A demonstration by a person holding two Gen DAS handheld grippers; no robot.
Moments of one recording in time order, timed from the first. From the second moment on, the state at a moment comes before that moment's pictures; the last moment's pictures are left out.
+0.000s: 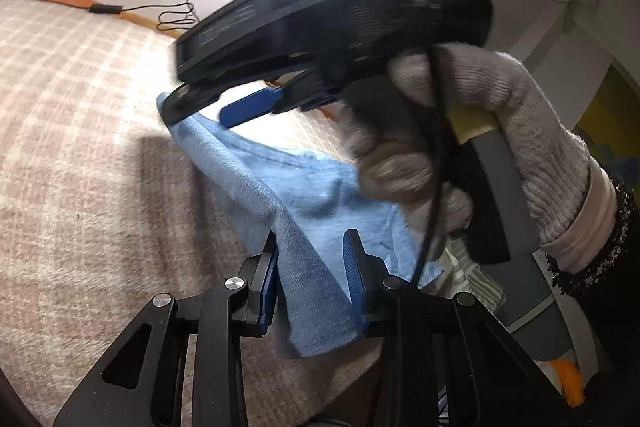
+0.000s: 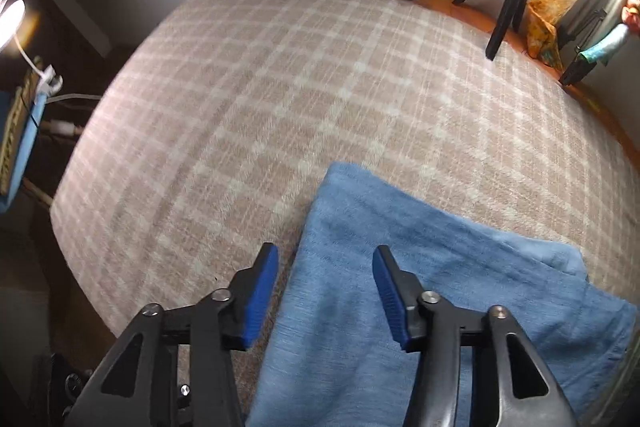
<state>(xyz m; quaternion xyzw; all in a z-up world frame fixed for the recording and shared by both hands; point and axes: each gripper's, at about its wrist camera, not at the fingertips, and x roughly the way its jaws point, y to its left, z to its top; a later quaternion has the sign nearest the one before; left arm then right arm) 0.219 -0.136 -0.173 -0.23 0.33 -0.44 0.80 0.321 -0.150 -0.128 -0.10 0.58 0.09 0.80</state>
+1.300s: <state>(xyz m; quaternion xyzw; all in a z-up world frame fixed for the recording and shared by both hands) 0.265 -0.402 -0.082 -0.09 0.31 -0.65 0.69 0.200 -0.458 -0.008 0.09 0.40 -0.04 0.91</state>
